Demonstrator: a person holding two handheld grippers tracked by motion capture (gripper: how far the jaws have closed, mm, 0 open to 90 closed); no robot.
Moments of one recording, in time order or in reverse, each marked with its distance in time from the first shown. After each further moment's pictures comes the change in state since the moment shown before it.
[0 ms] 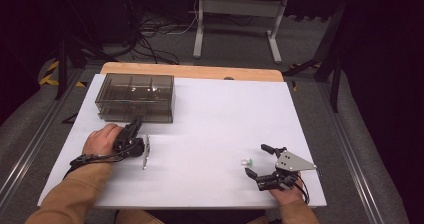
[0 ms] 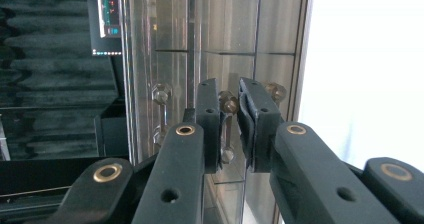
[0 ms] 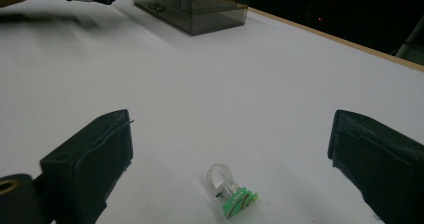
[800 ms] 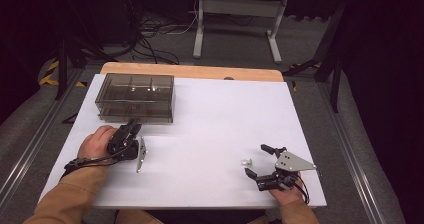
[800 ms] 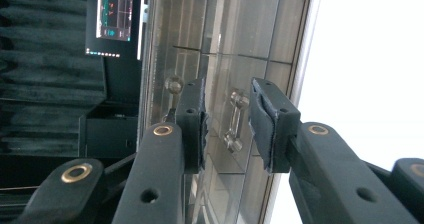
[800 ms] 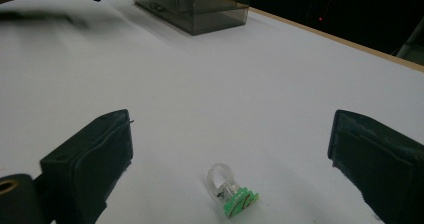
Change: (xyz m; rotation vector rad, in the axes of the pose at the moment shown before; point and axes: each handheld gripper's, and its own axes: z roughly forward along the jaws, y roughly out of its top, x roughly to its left) left arm 0.009 -0.008 -0.017 -0.052 -0.031 -0.109; right arm 0.000 0.000 0.000 0.002 0.003 -0.003
